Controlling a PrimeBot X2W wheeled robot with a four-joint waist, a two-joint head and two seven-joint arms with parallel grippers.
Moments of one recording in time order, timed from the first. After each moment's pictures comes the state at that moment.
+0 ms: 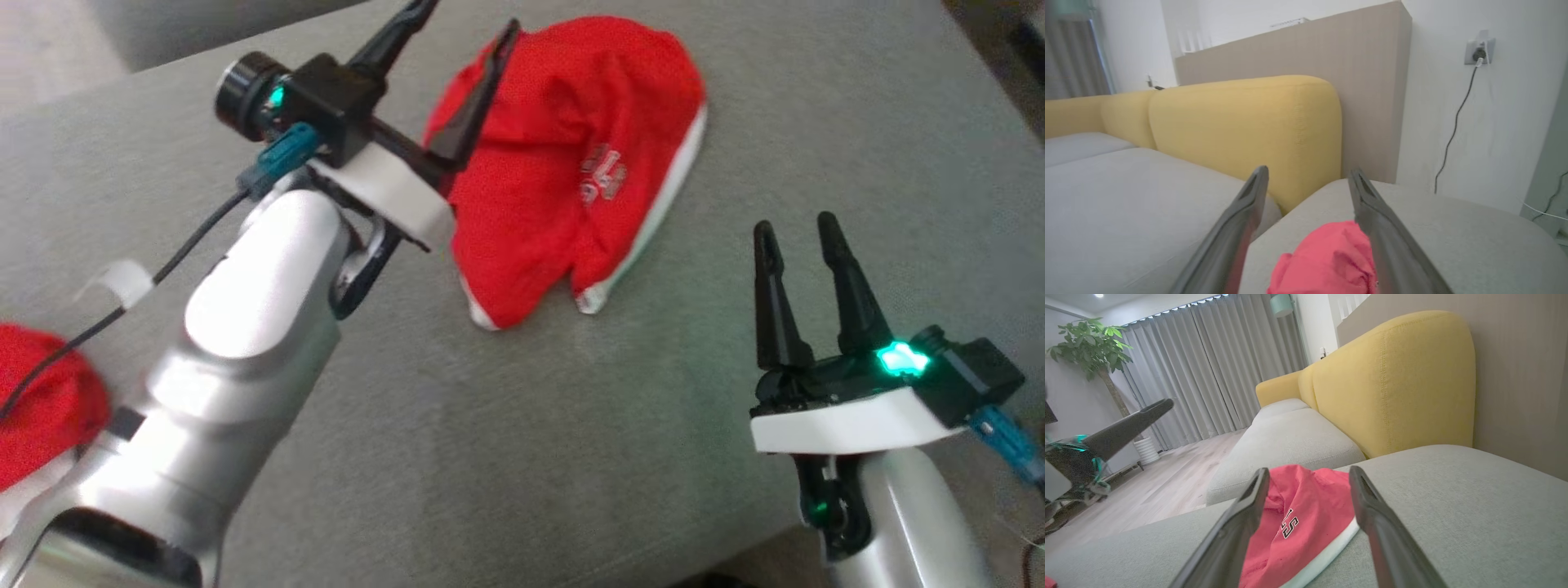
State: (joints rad) left arm -0.91 0.18 -0.68 0.52 -0.43 -0.13 -0.15; right arm -0.13 -0.05 0.18 0.04 0.33 0.12 -0.25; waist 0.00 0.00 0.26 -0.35
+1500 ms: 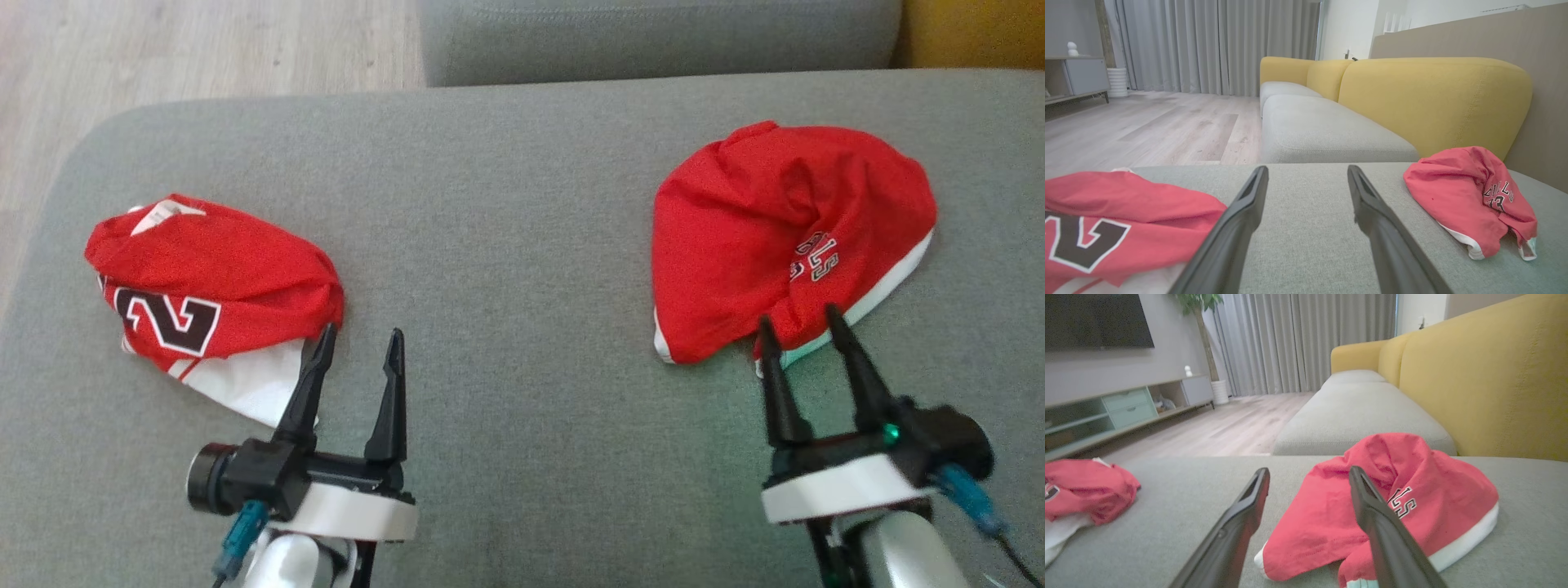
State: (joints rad) left arm -0.09 0.10 -0.31 0.16 -0.25 0.02 -0.25; right arm 0.00 -0.04 0.10 0.12 0.13 0.12 -0.26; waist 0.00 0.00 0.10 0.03
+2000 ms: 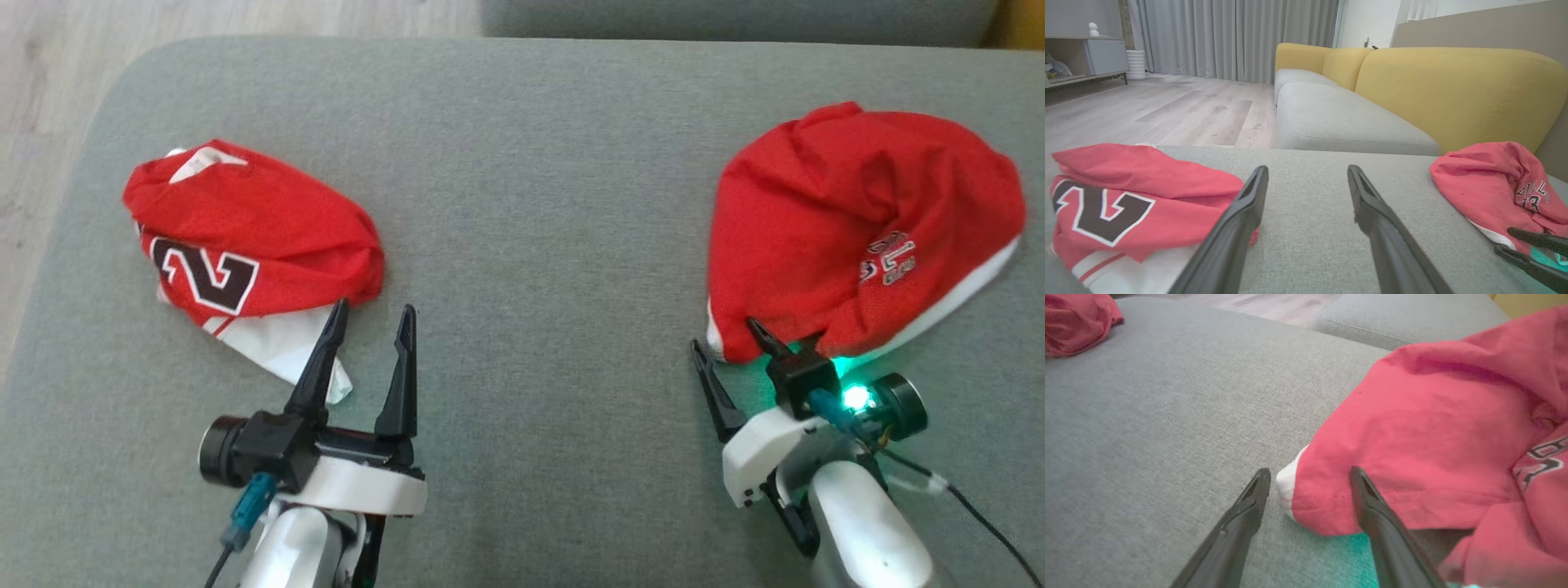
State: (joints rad) left arm -0.15 0.05 -0.29 0.21 -0.23 -0.04 -0.25; right arm -0.24 -0.05 0.17 0.54 -0.15 0.12 -0.11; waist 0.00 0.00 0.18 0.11
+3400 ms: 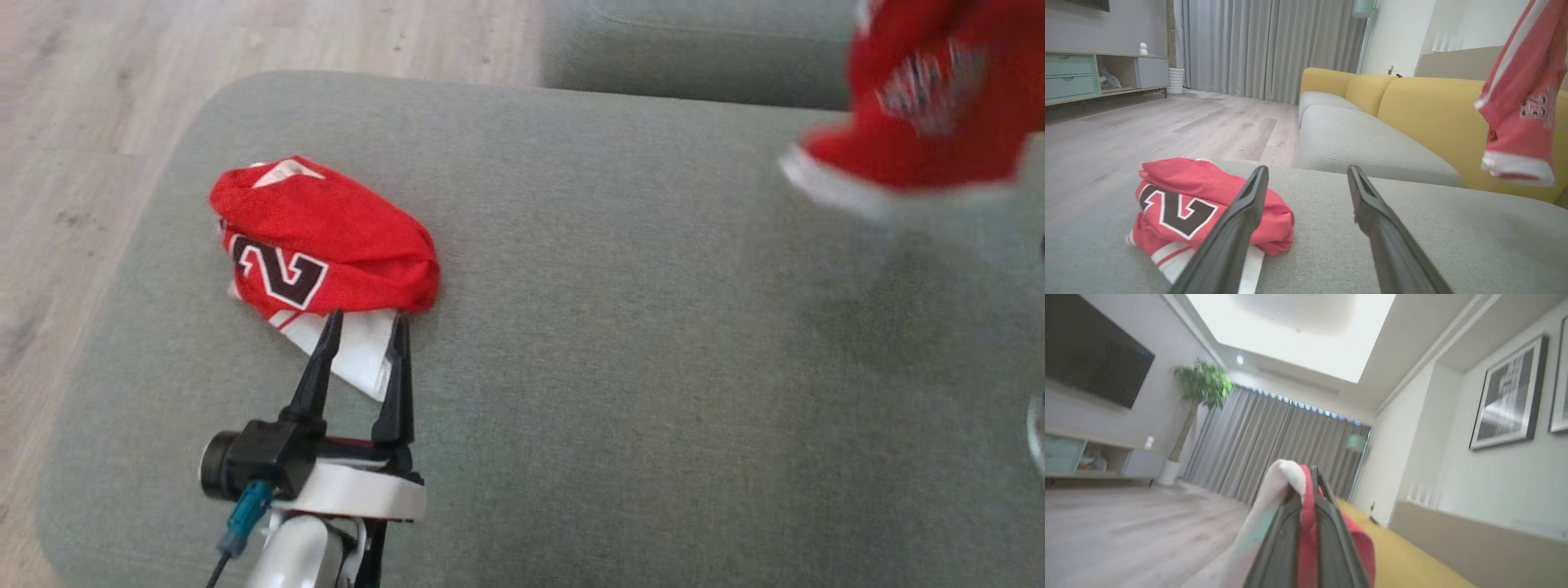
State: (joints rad) left arm -0.13 0.05 -0.29 0.22 -0.27 -0.01 -0.25; right arm -1.15 -0.23 -0.06 0.68 -0.26 0.12 -0.21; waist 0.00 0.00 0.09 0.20
